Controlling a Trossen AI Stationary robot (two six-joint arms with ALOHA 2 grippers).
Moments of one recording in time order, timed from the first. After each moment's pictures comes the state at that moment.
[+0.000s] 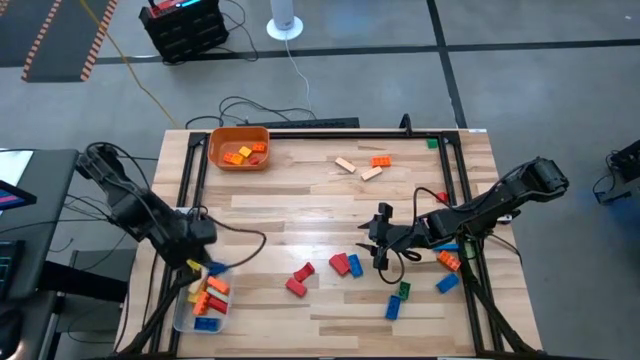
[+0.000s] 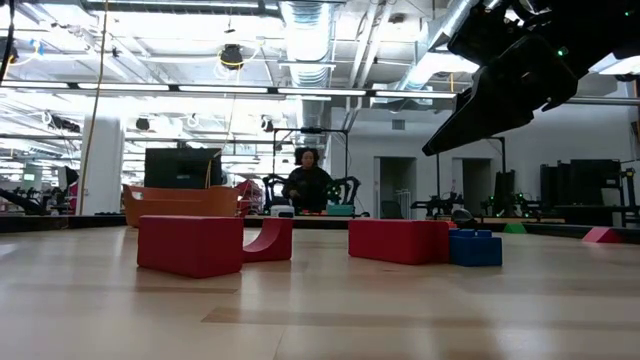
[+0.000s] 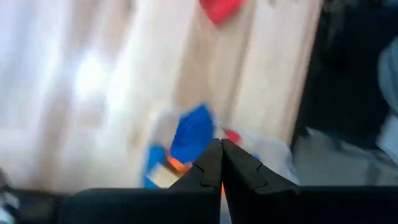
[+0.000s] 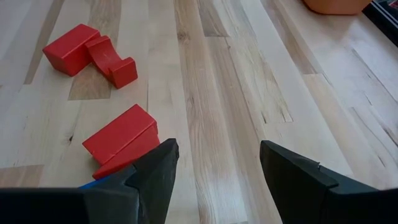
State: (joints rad) left arm -0.70 1.01 1.23 -1.30 -0.15 -0.98; right arm 0.33 1.34 0.59 0.08 0.44 0.21
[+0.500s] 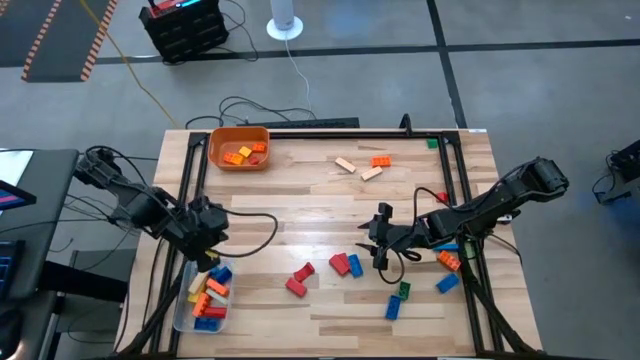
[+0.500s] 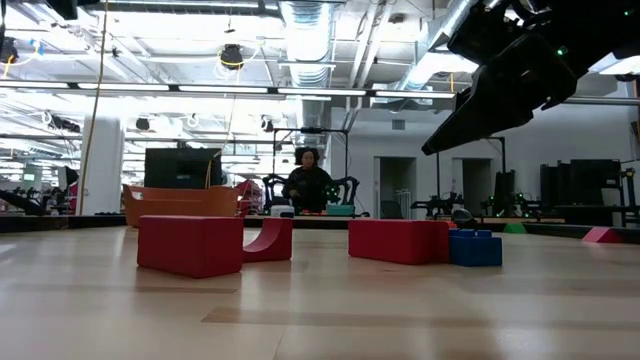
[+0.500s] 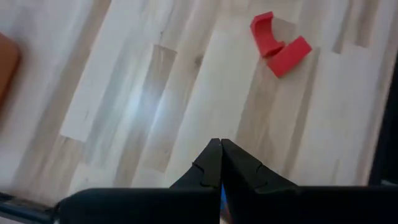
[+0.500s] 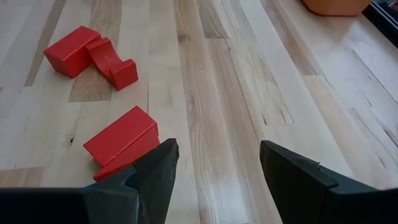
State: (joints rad) left arm -0.57 1.07 1.23 -1.32 -0.35 -0.85; right arm 0.33 1.34 0.59 0.09 0.44 0.21
